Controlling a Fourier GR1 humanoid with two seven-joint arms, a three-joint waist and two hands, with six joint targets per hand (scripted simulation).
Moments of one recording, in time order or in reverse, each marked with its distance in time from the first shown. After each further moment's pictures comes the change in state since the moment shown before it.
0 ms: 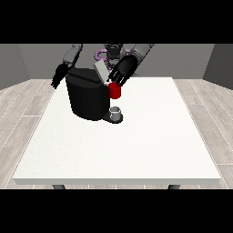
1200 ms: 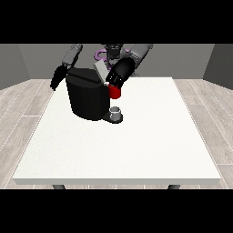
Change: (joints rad) left arm -0.036 0.030 -0.017 0.012 -0.072 0.089 -0.049; right arm -0.015 -0.007 -0.005 0.005 0.001 0.000 -0.020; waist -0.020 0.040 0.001
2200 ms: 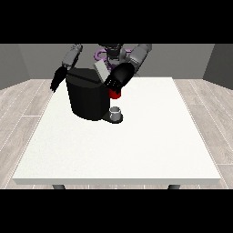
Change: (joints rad) left arm -0.018 0.054 0.031 0.033 -0.028 0.080 -0.093; right arm -0.010 0.010 0.027 -0.034 0.023 -0.011 0.029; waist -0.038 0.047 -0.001
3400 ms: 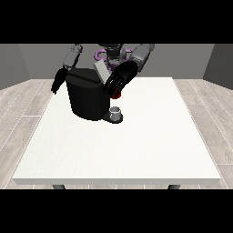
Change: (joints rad) left arm -0.009 0.023 -0.041 -0.010 -0.091 0.076 -0.073; right arm -0.014 -0.001 -0.008 0.021 0.015 -0.018 -0.001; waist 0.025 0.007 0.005
